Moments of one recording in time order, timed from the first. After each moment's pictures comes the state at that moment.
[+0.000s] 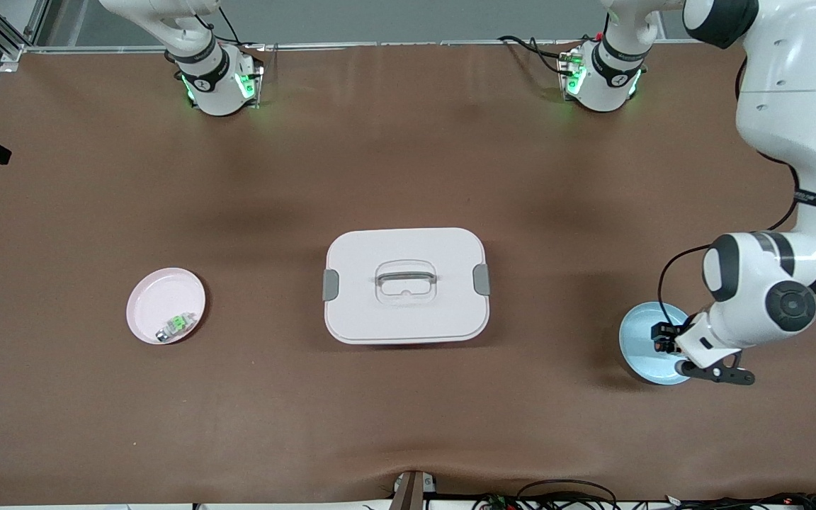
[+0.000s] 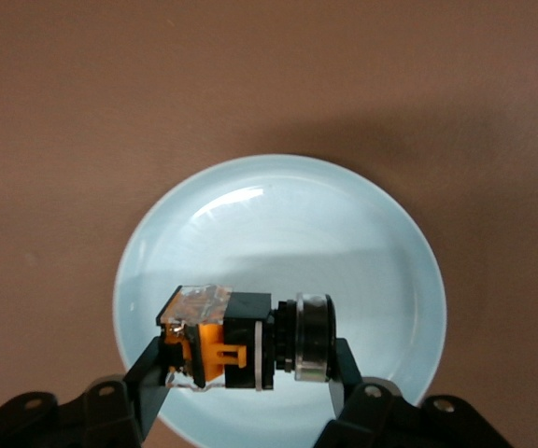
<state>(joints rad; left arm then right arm) 0.06 0.68 -0.04 -1.53 0.09 2.23 0.12 -0.01 -0.04 -0.13 -1.47 0.05 1.41 -0.05</state>
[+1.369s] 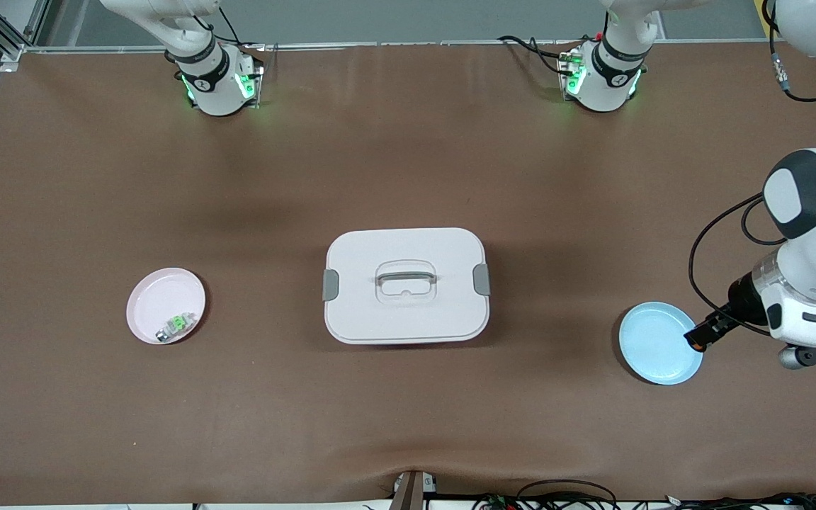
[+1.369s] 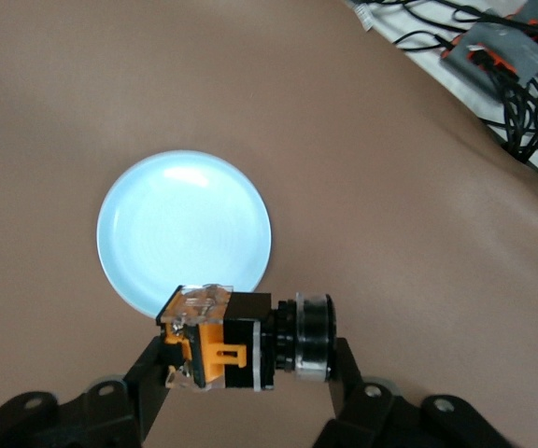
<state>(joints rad) 0.06 0.40 -0.10 -1.53 -0.07 2.05 -0.68 -0.05 -0.04 -0.14 -1.46 0.05 1.42 -0.05</state>
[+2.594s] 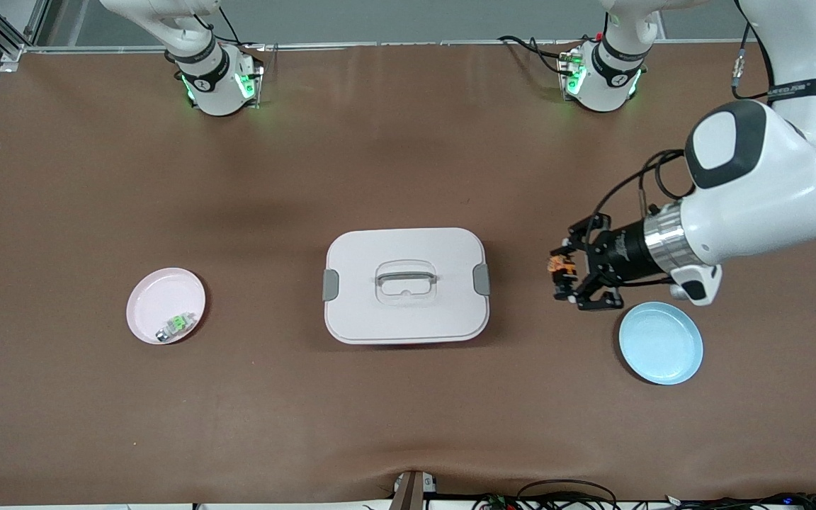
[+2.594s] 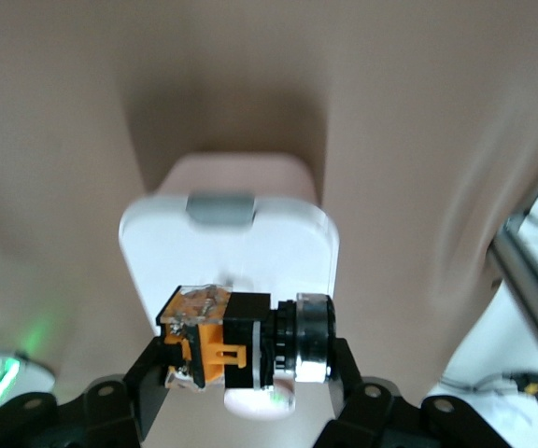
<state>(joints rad) 0.09 0.36 -0.46 -1.49 -0.44 1.96 -1.78 -0.02 -0.06 -0.08 -1.46 -0.03 1.42 -0.05</state>
